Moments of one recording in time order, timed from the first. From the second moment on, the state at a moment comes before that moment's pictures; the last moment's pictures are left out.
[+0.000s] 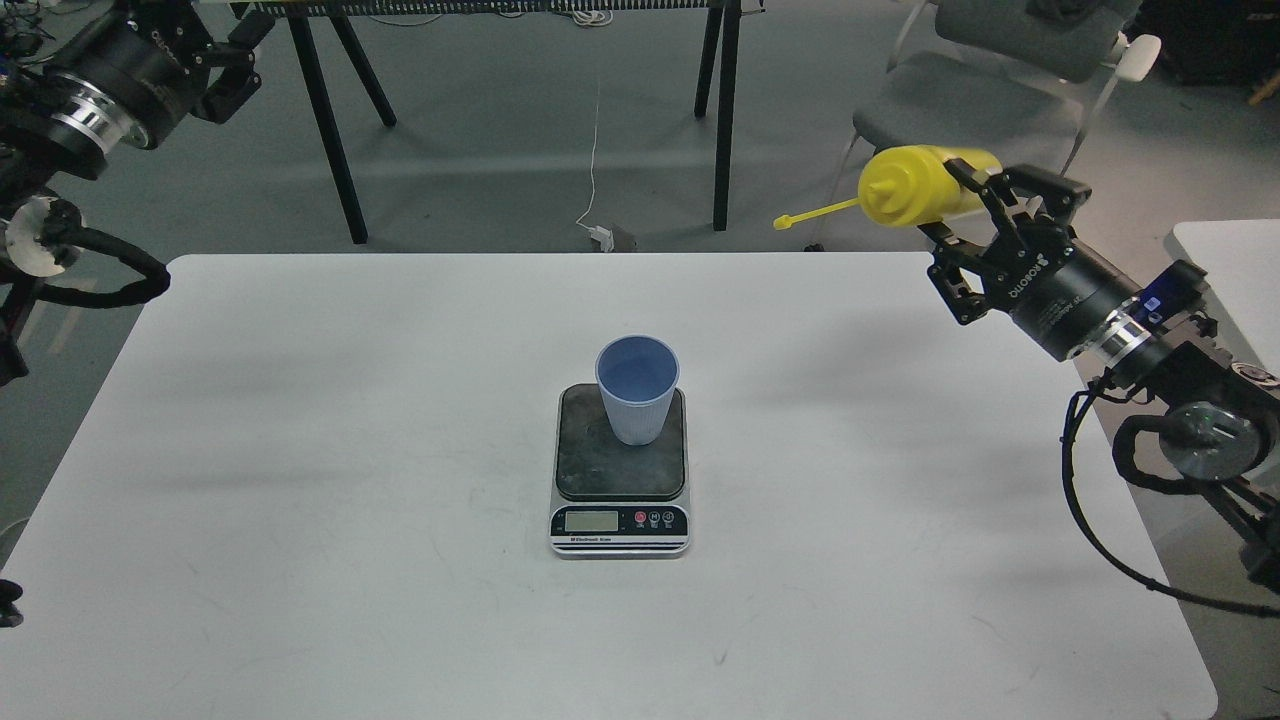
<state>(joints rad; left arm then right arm) -1.10 0.53 -0.42 -0.45 0.27 -0.49 -0.49 0.72 -0.62 0.68 1.10 -0.39 0.49 0.26</state>
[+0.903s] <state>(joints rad) -1.10 0.49 -0.43 -0.45 0.26 -0.49 -0.49 1.20 -0.46 0.28 1.11 -1.35 0.12 0.23</state>
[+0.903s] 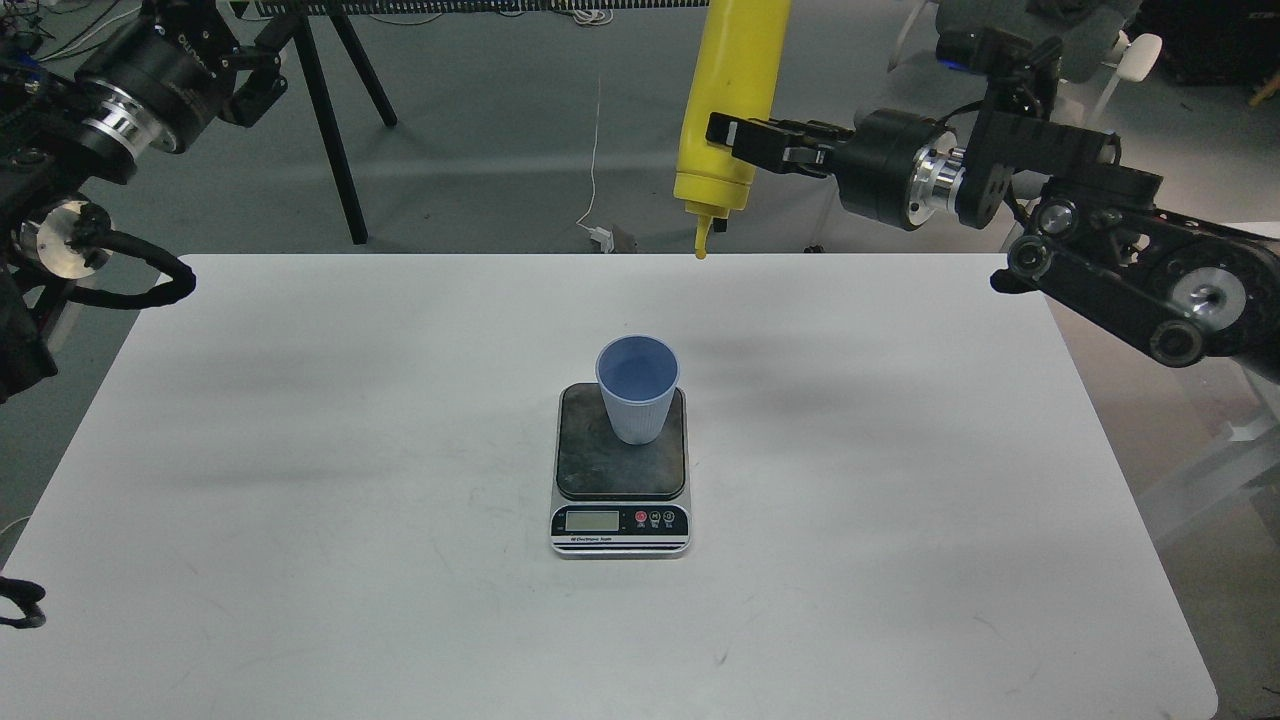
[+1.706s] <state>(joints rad) -1.10 0.49 -0.43 -0.45 0.26 -0.49 -0.49 1.24 -0.38 0.09 1.13 -1.42 0.05 0.24</state>
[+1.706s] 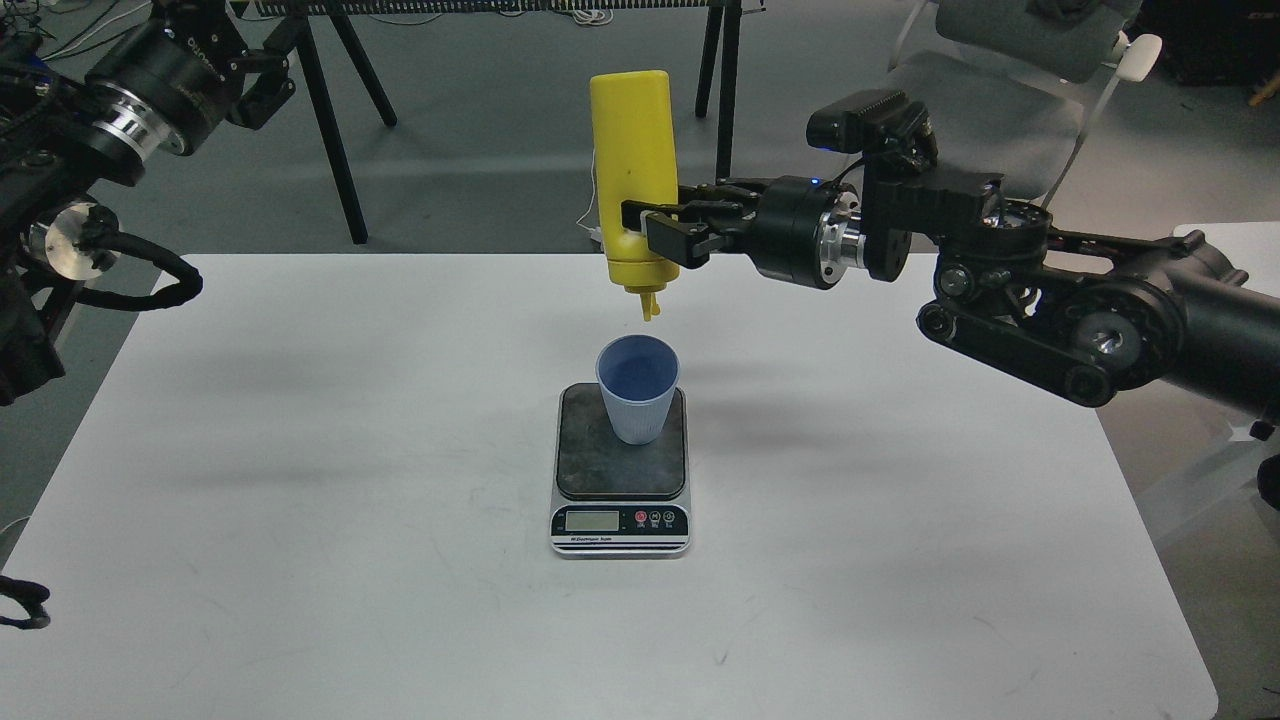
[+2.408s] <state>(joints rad) -1.10 0.49 -0.42 -0.45 0.26 -0.49 -0.49 1.23 -0.41 0.14 1.13 -1.32 0.07 0.24</state>
